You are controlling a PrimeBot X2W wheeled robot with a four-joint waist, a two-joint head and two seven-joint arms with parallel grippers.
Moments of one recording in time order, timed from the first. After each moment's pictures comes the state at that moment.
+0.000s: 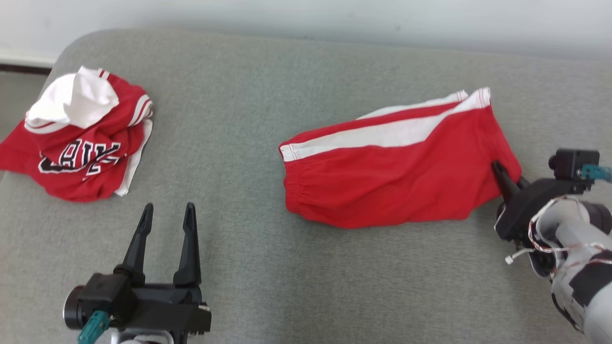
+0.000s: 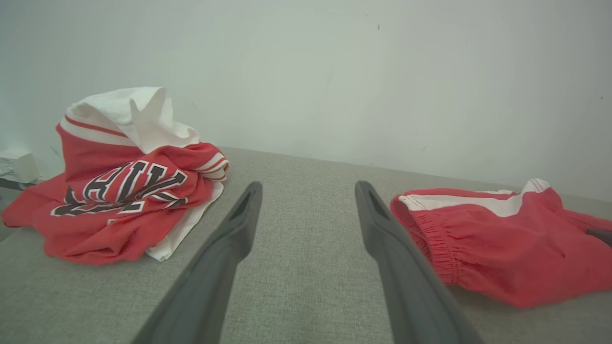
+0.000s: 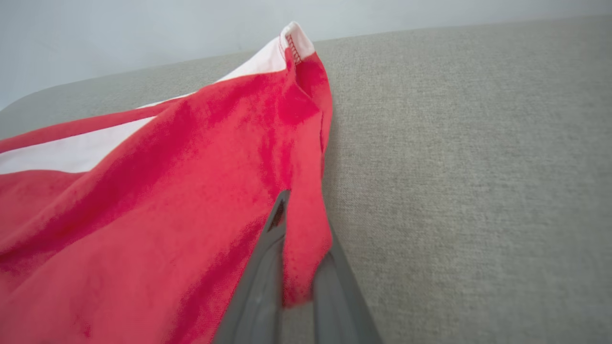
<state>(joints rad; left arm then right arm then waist) -0.17 0.05 -0.06 0.10 -0.24 -0.11 -0.26 -0.84 -0.47 0.88 1.00 1.14 0.13 -0.16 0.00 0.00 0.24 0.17</state>
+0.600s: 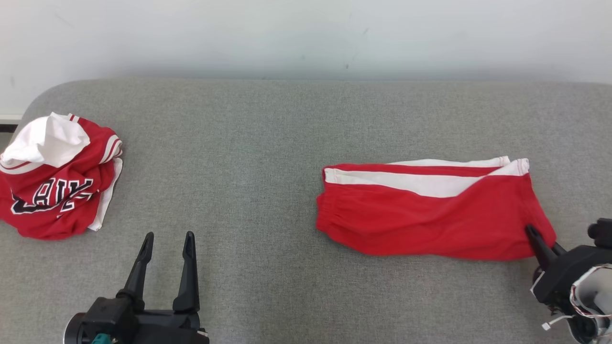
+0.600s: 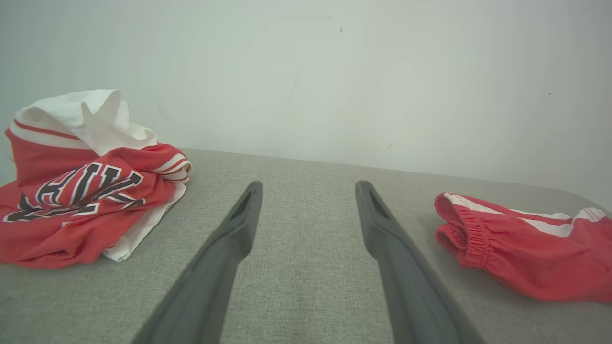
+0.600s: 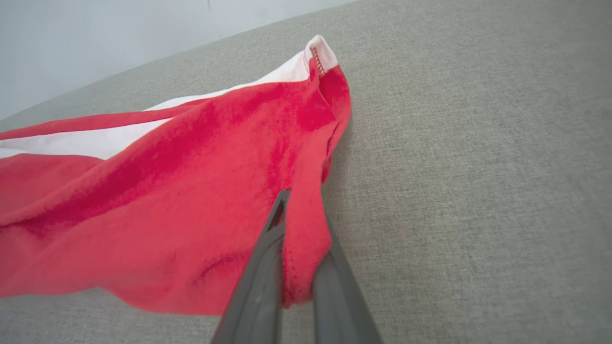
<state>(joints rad) -0.08 0.05 -0.04 0.11 -0.22 -0.12 -0.26 -0.57 -0.63 0.87 0.81 1.28 0.13 -0.22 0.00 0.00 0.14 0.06</state>
